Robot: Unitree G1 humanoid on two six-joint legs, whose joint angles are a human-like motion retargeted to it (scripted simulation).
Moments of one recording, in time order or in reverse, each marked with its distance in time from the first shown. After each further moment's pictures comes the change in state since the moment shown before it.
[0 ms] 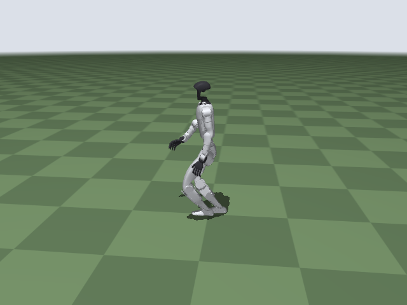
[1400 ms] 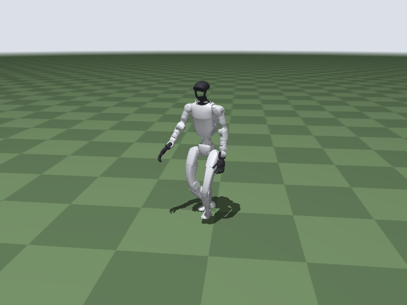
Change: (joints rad) left arm -0.044 0.012 0.057 0.008 -0.059 0.006 -0.165; right arm -0.047 -0.097 -0.029 0.052 0.048 0.005 0.183; waist -0.001 0.064 0.114; left_leg 0.128 0.047 0.092 -0.185 0.035 -0.058; right_leg 0.163 -0.123 -0.206 -0.111 0.033 0.036
